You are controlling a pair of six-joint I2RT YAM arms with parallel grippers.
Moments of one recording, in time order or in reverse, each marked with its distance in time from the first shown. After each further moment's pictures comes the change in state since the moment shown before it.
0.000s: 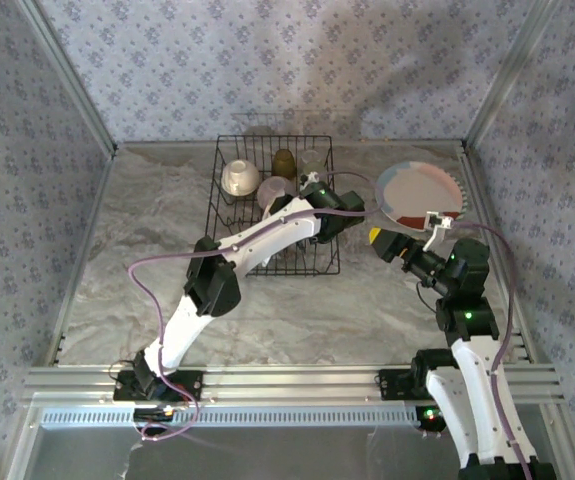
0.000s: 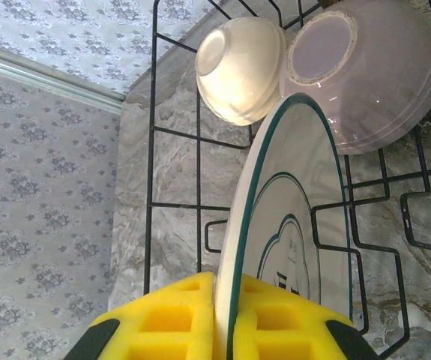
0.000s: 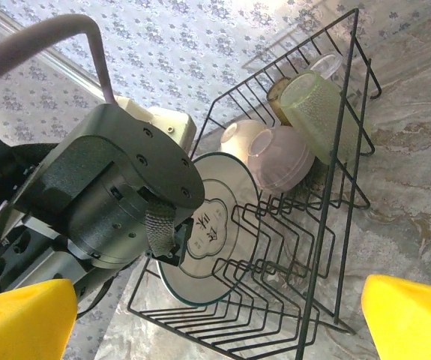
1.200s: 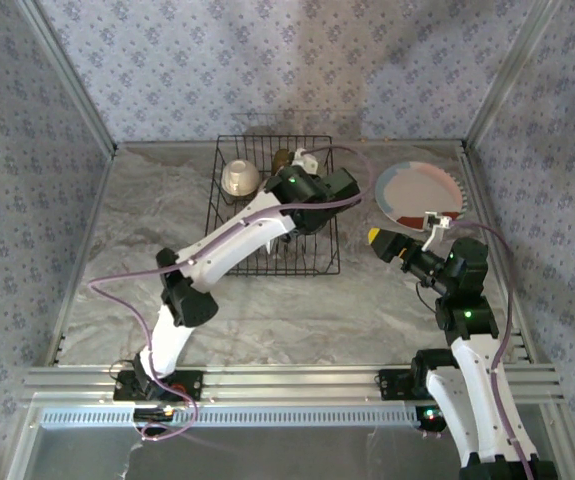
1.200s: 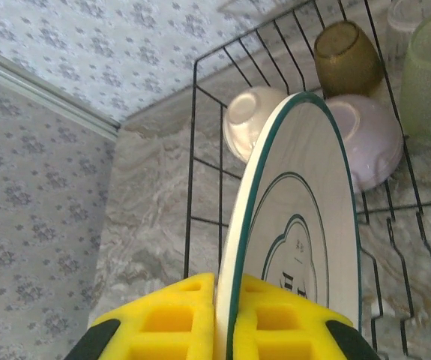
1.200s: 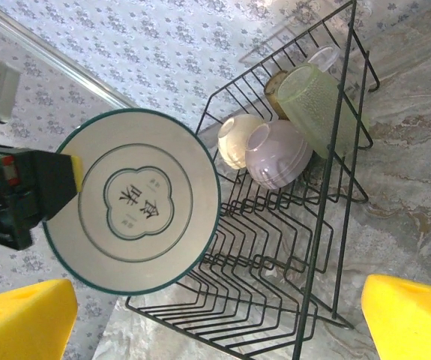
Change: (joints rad) left arm -0.027 -0.251 0.039 -0.003 0.064 0.050; right arm 0.005 0.013 0.000 -0.009 0.000 -0.005
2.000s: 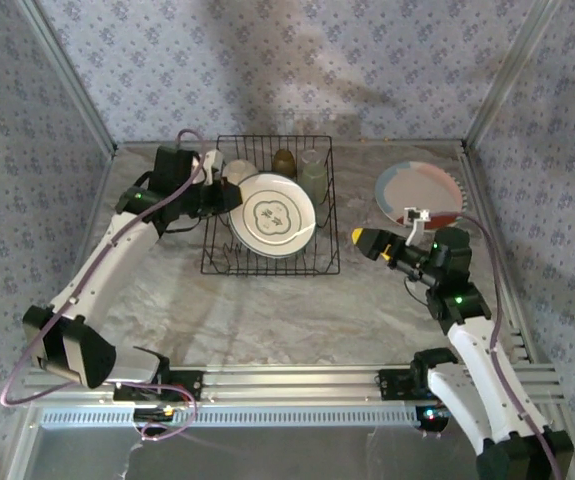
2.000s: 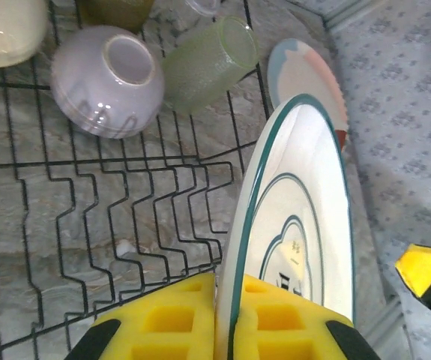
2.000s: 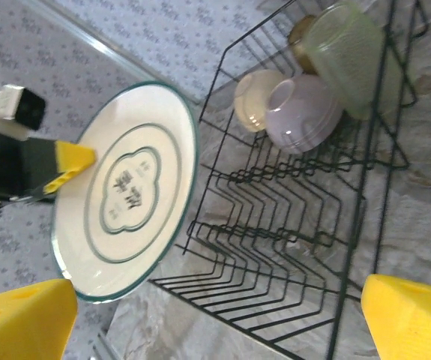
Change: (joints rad) left arm 0.669 -0.703 -1.065 1.004 1.448 0.066; right arm 0.152 0.130 0.040 0.033 0.021 0.019
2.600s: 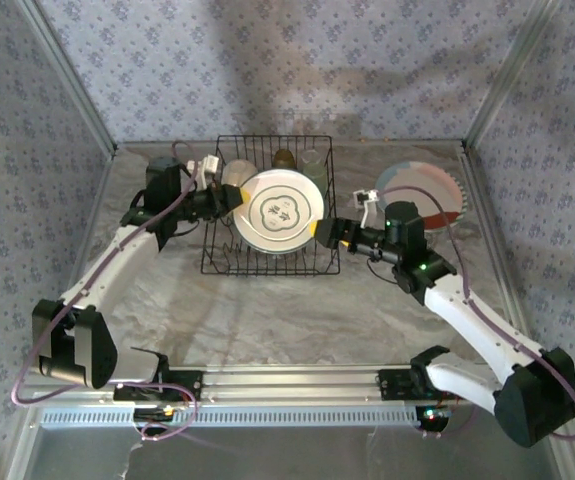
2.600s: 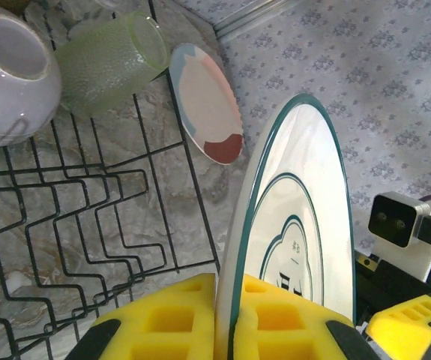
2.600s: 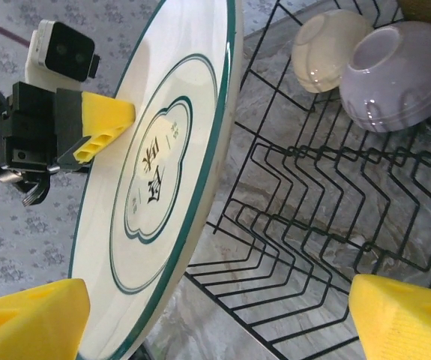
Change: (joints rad) left arm 0.098 -0.013 -0.248 0.460 0.341 -0.193; right arm 0.290 0.333 0.165 0.143 0.111 -0.005
